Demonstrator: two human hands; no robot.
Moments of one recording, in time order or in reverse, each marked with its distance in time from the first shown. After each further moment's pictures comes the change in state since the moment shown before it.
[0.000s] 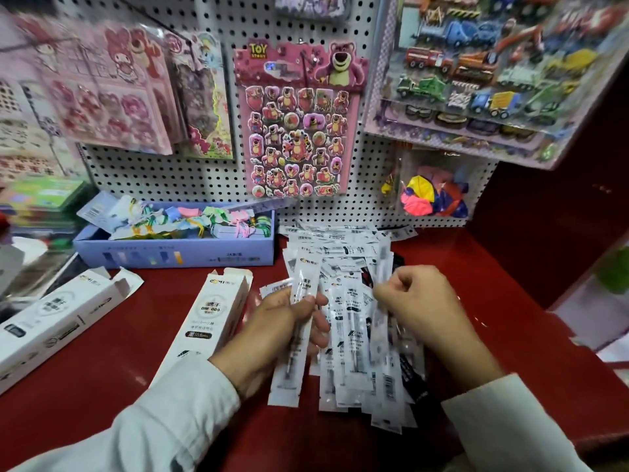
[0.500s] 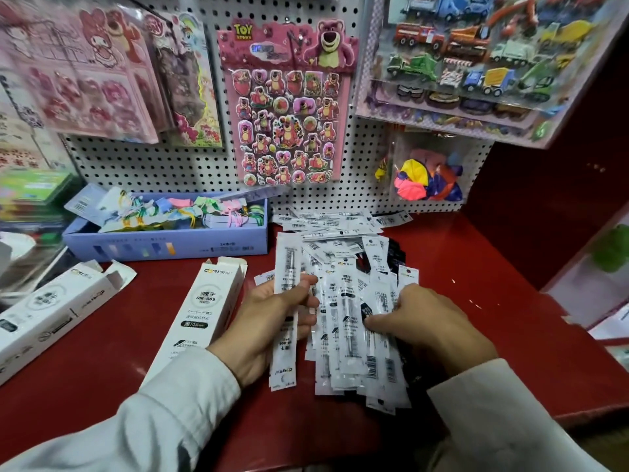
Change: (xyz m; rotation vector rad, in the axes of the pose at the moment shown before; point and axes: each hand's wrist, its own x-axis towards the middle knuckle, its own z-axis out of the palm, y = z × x) left_hand 0.010 -0.009 -0.005 -0.094 0.074 -0.035; right_hand -0.006 0.011 0.002 -0.524 -0.371 0.286
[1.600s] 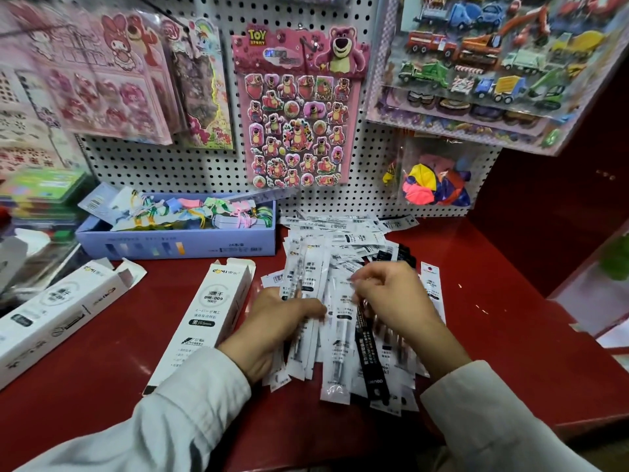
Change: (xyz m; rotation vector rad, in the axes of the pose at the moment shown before) left_hand 0.007 -0.004 -0.005 0.262 0.110 -0.016; right_hand 0.013 -0.033 0.011 0.670 0.149 -0.258
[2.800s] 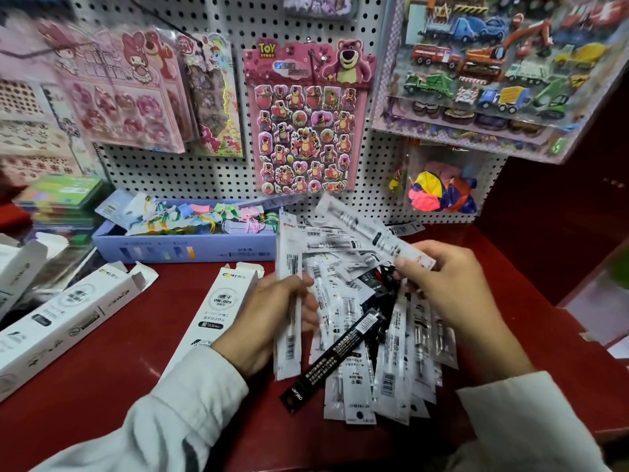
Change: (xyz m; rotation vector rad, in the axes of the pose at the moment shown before) left_hand -0.003 0.018 -0.007 -0.255 -0.067 0.087; right_hand -0.006 0.002 -0.050 0.188 0.209 -0.207
